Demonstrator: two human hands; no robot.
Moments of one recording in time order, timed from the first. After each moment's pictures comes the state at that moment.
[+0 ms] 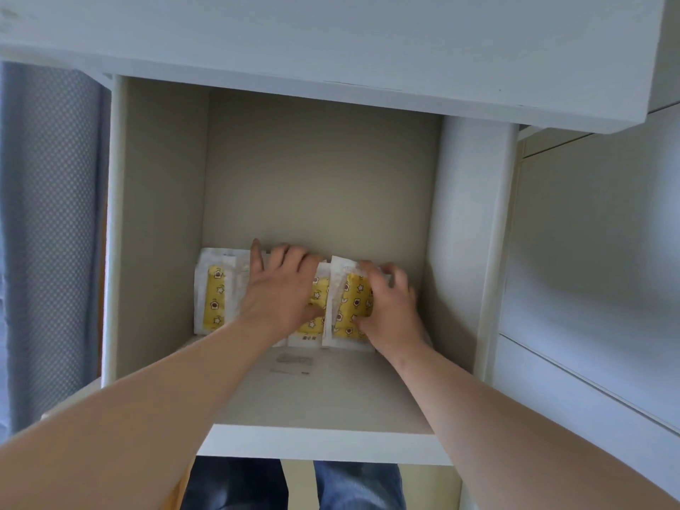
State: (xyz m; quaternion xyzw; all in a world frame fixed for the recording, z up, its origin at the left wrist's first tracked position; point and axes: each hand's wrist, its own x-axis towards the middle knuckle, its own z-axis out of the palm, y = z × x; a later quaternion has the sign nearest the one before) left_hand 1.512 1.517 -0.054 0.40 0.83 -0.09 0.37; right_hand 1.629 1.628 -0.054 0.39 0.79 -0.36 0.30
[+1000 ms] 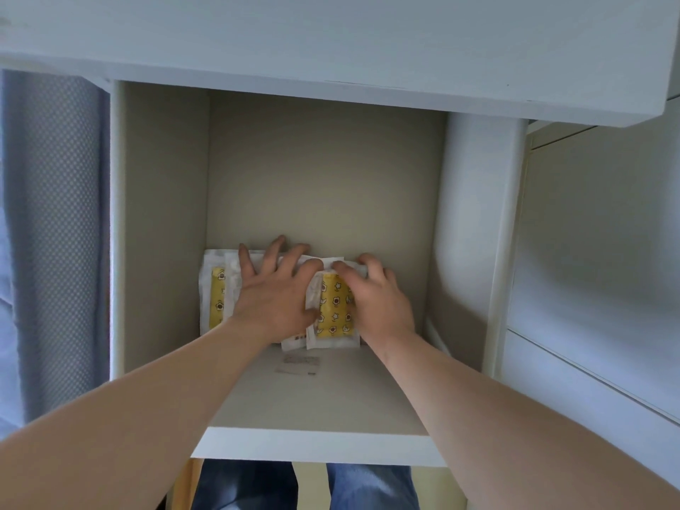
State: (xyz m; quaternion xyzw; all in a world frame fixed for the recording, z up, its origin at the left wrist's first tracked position) left_hand 1.506 1.505 -0.056 0.40 0.81 -0.11 0.41; right_hand 1.608 1.619 -0.055 0.27 0.85 -0.31 0.33
